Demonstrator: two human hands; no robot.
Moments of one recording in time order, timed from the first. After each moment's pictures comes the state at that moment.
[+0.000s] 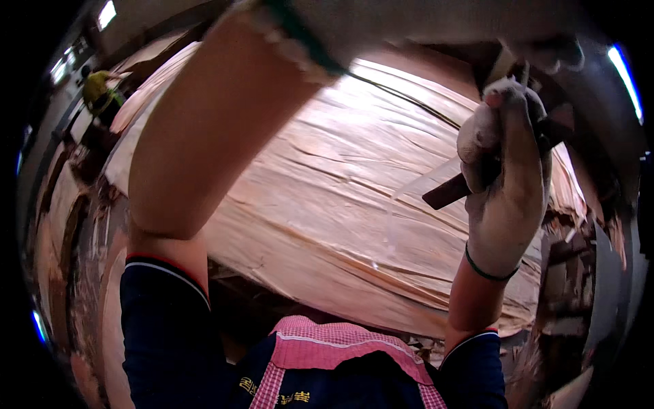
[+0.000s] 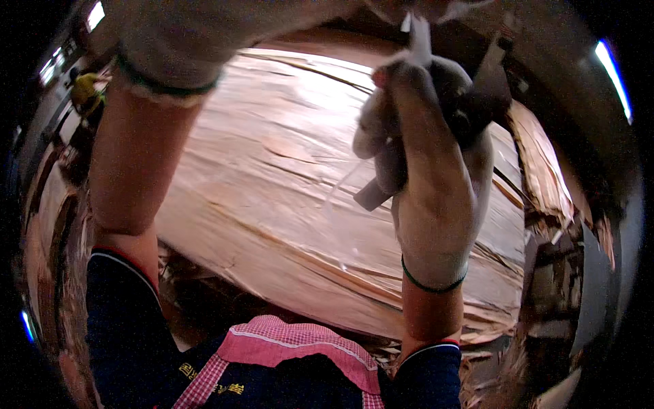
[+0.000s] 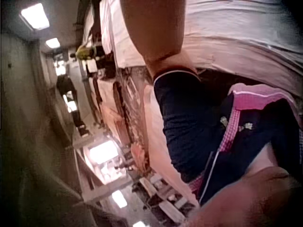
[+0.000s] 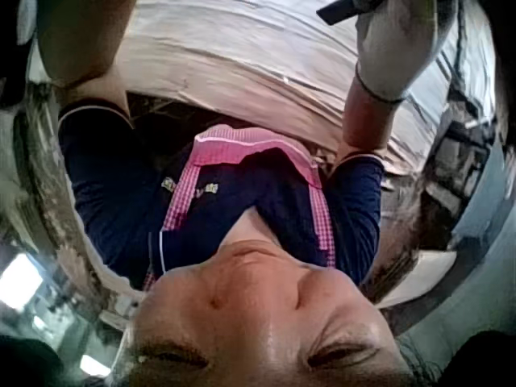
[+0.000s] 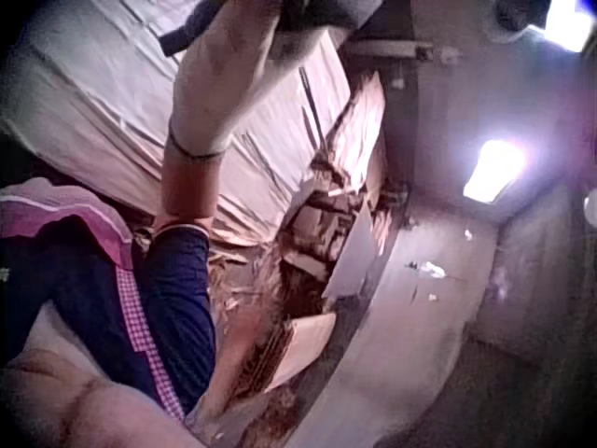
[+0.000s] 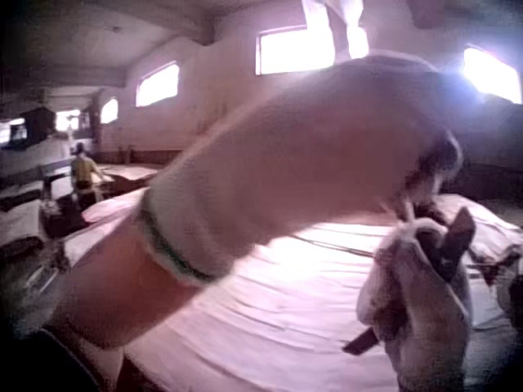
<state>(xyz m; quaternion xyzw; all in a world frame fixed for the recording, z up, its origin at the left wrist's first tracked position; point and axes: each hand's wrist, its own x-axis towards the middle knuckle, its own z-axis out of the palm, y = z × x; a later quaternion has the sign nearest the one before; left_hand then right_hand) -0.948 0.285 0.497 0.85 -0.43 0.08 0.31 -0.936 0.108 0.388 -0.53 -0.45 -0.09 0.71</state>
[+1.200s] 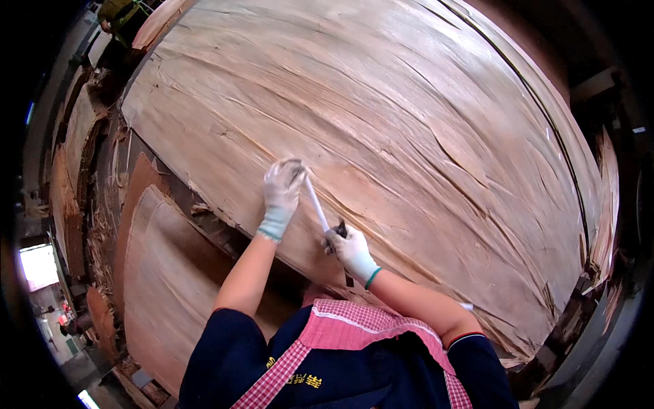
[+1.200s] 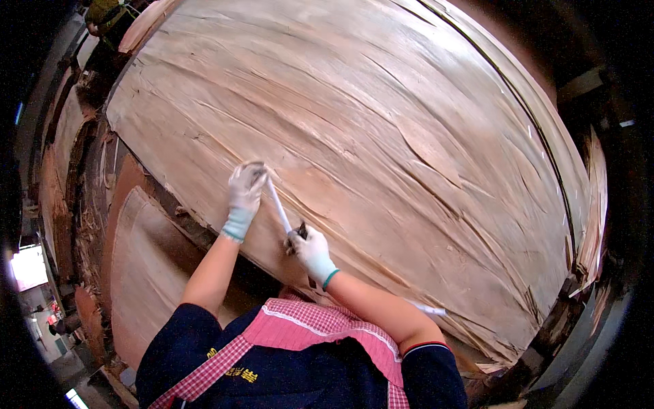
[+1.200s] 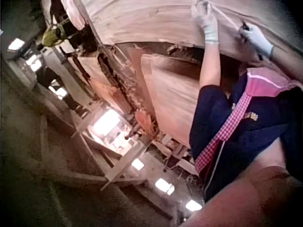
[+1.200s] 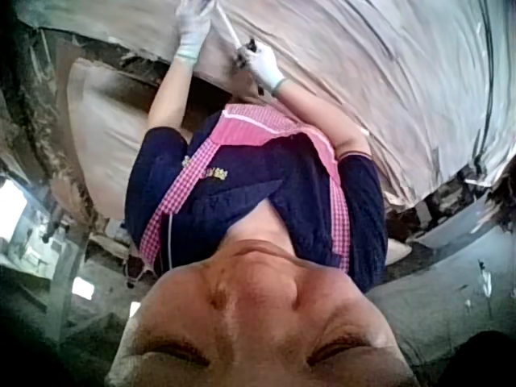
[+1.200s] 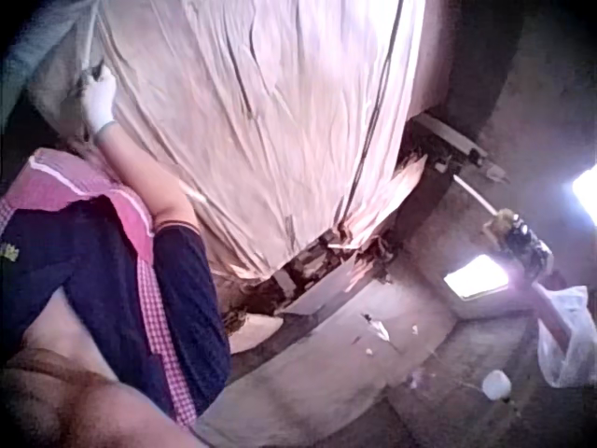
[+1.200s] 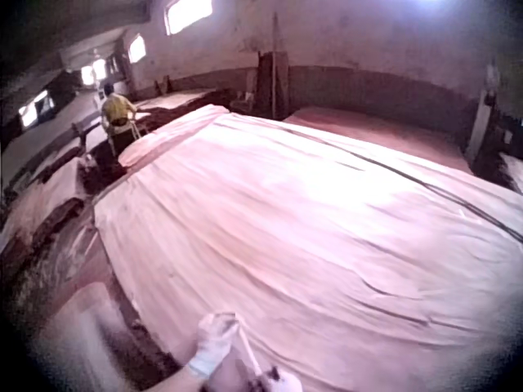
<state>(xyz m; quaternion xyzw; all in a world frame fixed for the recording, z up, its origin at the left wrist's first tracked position) -1.094 0.718 -0.003 0.81 0.31 0.27 0.41 -1.054 0.515 -0.013 -0.62 -0.01 0.54 0.57</state>
